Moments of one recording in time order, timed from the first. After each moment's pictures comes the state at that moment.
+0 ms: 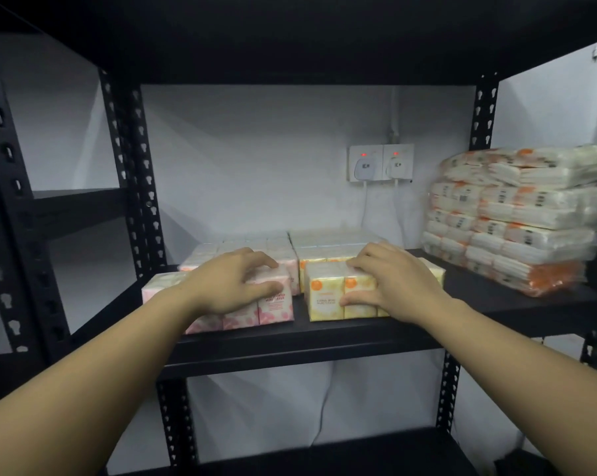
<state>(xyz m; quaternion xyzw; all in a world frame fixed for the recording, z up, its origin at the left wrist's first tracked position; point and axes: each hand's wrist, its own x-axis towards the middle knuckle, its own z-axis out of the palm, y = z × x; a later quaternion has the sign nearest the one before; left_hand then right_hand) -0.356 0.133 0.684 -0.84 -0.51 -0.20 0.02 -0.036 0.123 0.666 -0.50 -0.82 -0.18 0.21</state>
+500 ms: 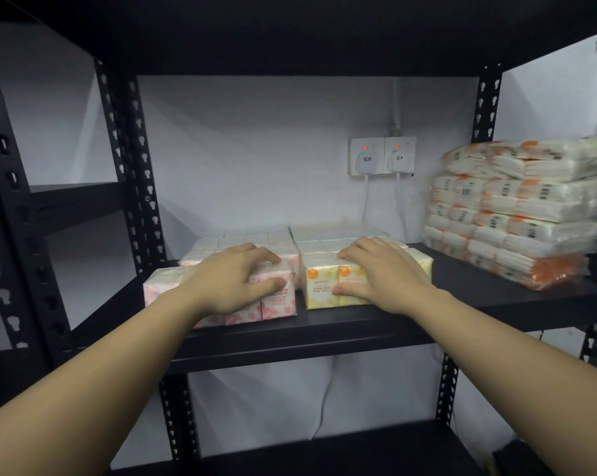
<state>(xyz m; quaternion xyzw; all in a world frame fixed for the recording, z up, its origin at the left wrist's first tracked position) -0.354 0.133 0.677 -0.83 -0.51 -0.20 0.07 -0.049 0.142 0.661 -0.51 -0.82 -0.16 0.21</state>
